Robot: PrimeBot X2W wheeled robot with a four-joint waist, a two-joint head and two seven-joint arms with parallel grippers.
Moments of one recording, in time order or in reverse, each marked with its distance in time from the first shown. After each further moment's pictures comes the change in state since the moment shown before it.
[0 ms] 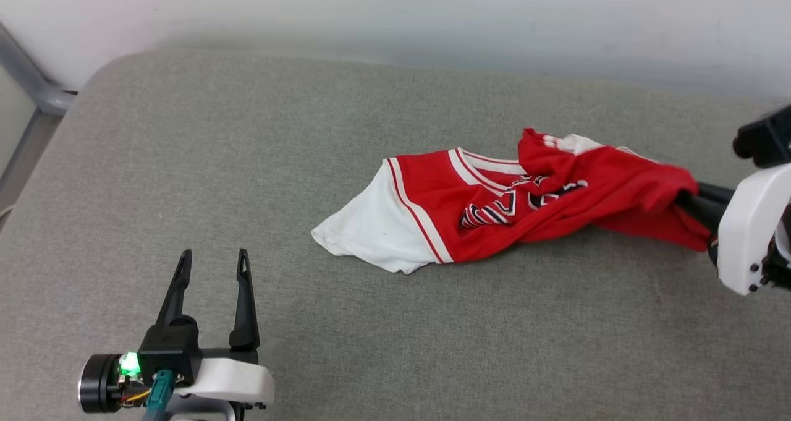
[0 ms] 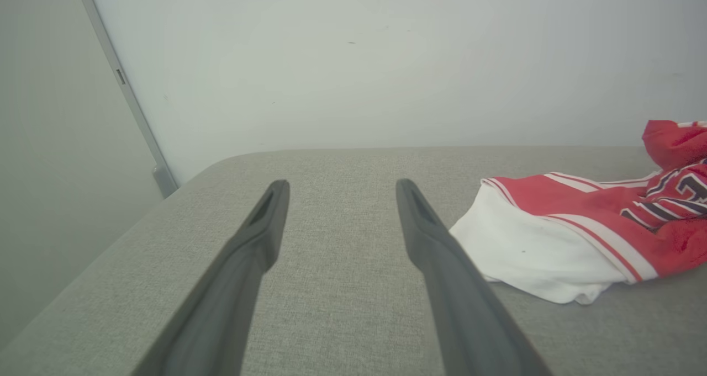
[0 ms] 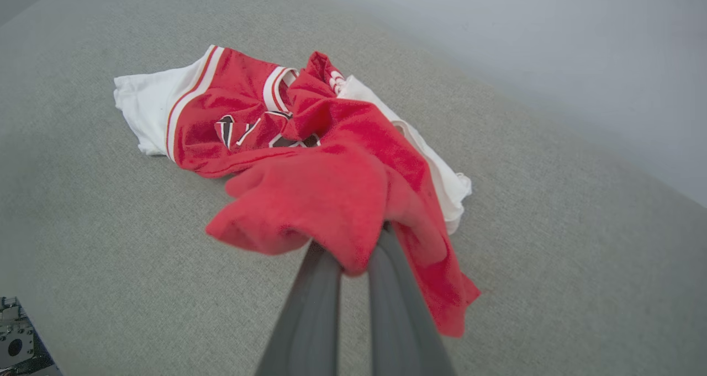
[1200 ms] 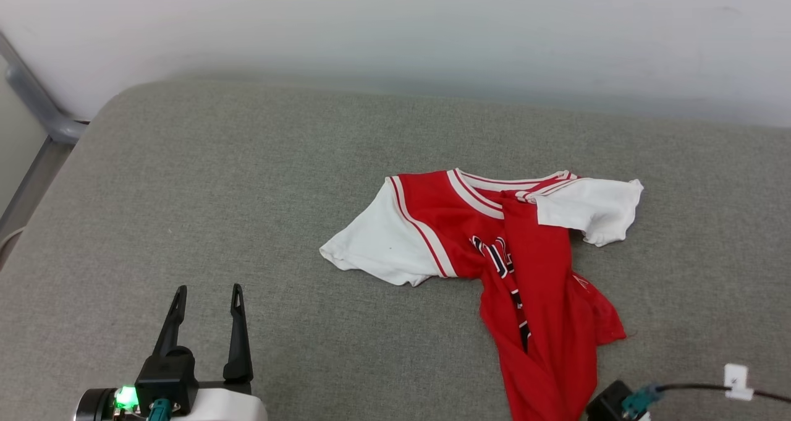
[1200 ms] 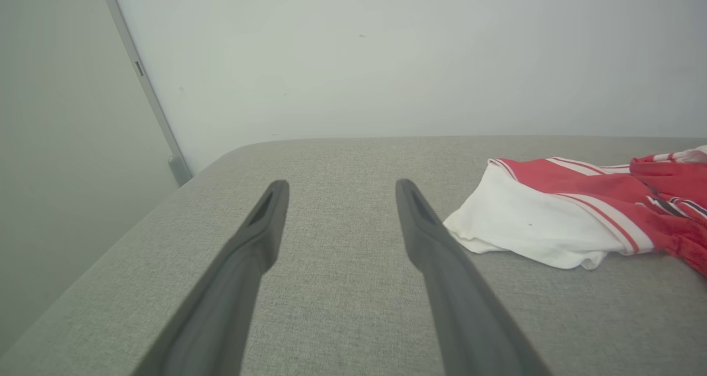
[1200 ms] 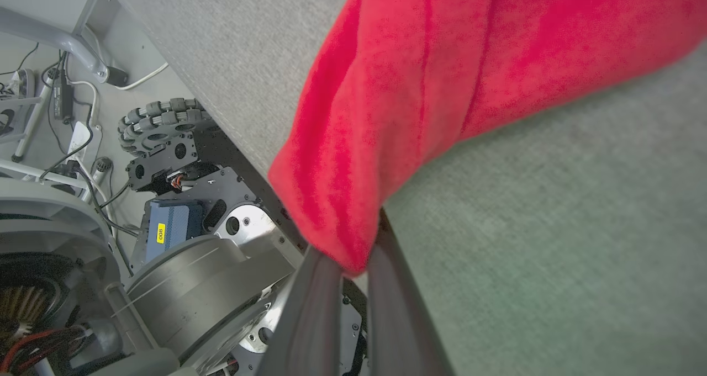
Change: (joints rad) left arm 0.093 0.010 0.009 -0.002 -0.001 0.005 0.000; right arm 0.539 0.159 0.148 -0.110 -0.081 0.000 0.047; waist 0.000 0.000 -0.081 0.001
